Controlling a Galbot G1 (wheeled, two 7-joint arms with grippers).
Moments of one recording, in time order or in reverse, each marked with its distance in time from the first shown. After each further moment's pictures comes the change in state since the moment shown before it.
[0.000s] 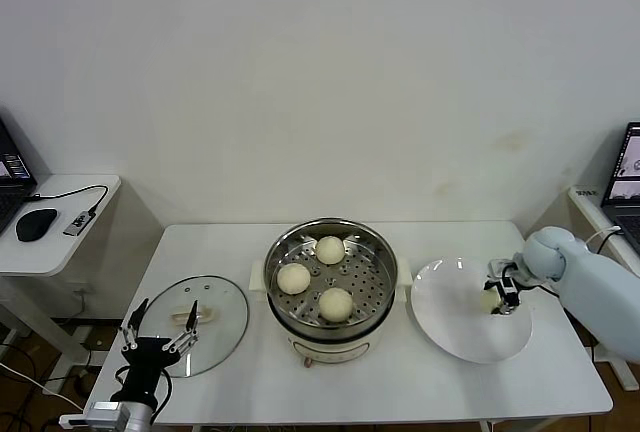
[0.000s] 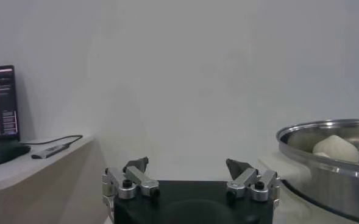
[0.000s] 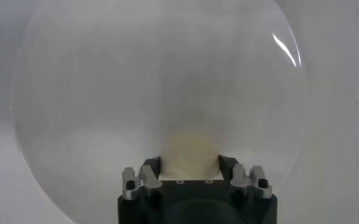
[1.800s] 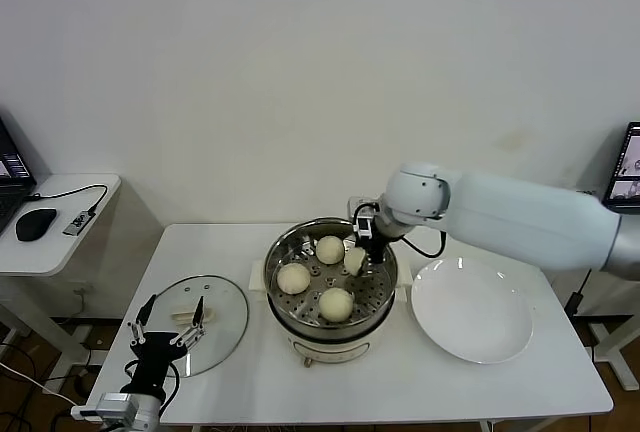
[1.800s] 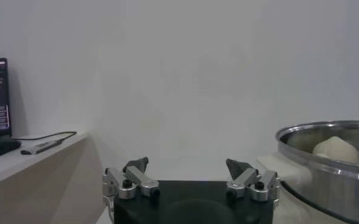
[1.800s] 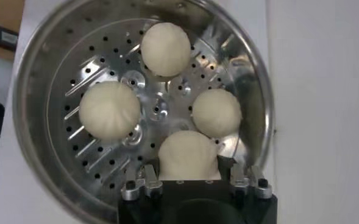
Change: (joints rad) left arm -0.050 -0.016 0.031 0.039 -0.003 0.001 0.003; right arm 0.671 0.289 -0.690 0.407 0.808 -0.617 0.288
